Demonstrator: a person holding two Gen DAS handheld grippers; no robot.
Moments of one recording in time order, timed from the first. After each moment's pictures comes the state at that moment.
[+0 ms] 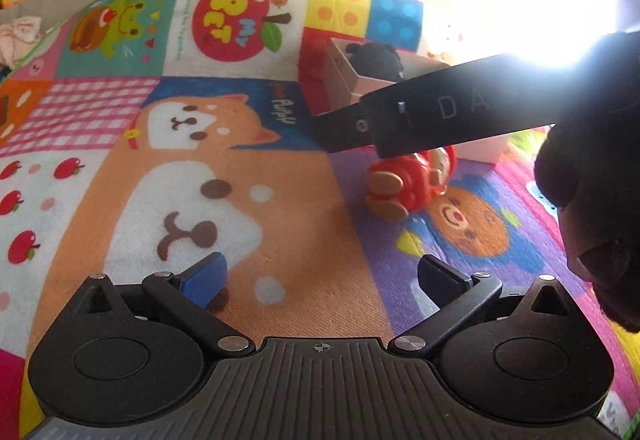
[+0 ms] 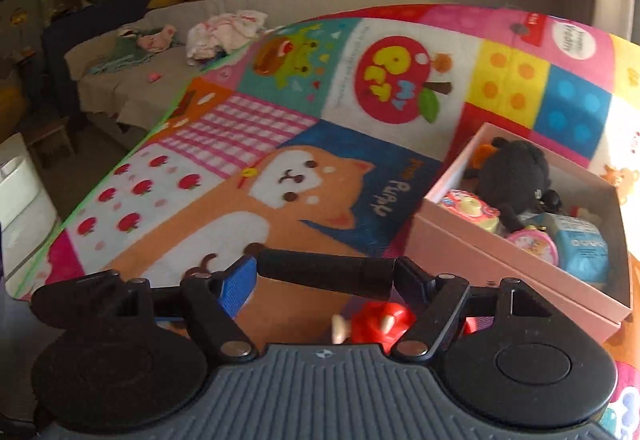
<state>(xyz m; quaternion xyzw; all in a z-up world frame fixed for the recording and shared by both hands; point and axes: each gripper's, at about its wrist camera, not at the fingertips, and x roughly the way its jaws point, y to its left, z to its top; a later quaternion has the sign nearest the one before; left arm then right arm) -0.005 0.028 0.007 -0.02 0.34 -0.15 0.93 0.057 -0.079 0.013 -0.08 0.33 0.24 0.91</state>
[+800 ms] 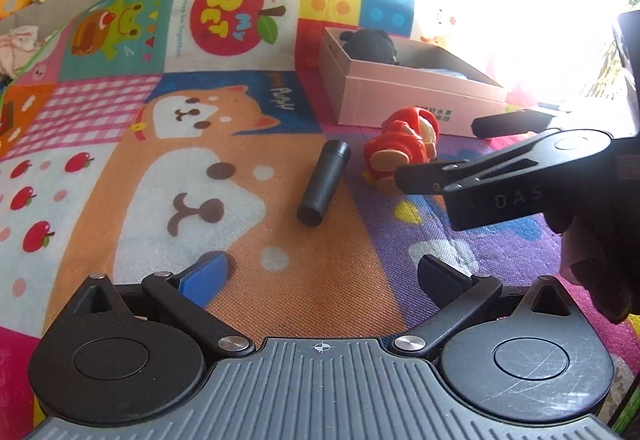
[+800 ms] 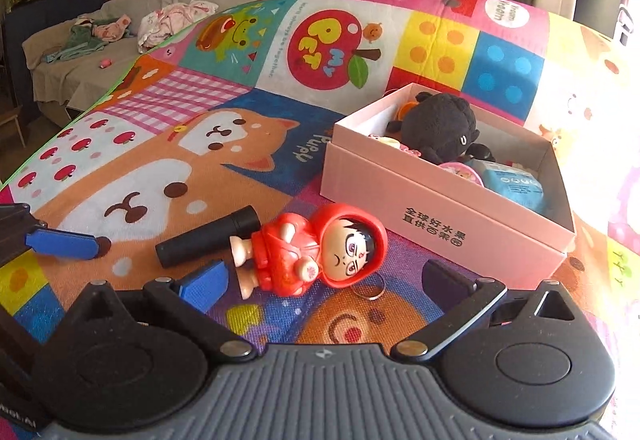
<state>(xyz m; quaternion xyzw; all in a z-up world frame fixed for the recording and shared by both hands) -0.018 0.029 0.004 0.00 0.35 -0.14 0.93 0.042 -0.123 -0.031 -0.10 0.32 0.15 0.93</state>
